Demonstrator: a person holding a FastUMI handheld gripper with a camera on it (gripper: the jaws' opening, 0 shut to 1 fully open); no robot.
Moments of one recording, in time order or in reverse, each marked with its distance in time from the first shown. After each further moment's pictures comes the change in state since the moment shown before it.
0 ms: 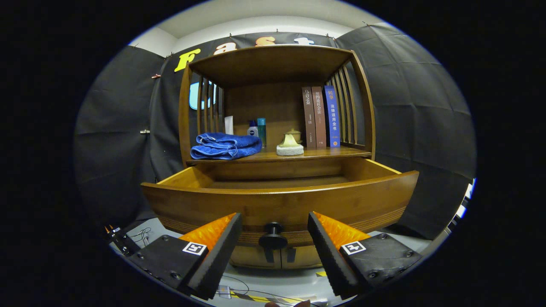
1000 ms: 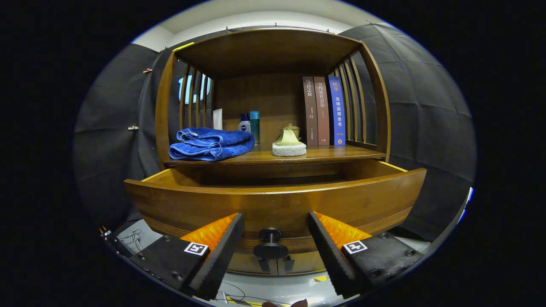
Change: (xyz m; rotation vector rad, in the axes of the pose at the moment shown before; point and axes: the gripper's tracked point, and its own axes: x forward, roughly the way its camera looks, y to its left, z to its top) arm 0.080 -0.003 0.011 -0.028 0.019 -0.042
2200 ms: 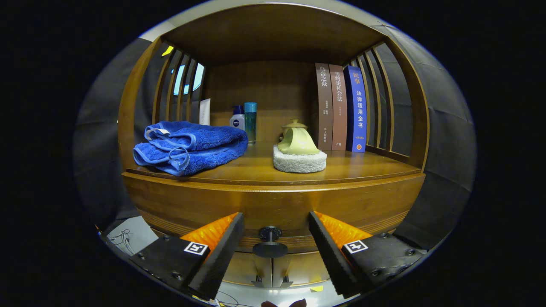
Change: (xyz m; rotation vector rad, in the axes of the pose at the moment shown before) arm 0.104 0.005 0.013 -0.043 0.022 -0.025
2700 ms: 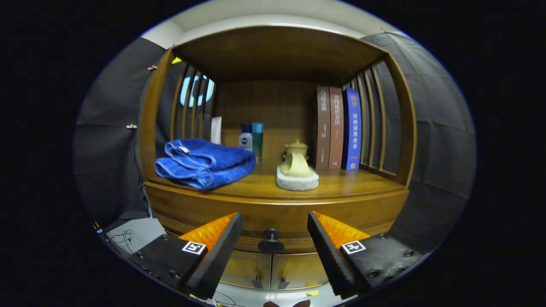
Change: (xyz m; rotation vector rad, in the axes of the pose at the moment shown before) arm -0.073 0.004 0.054 -0.019 -0.124 0.044
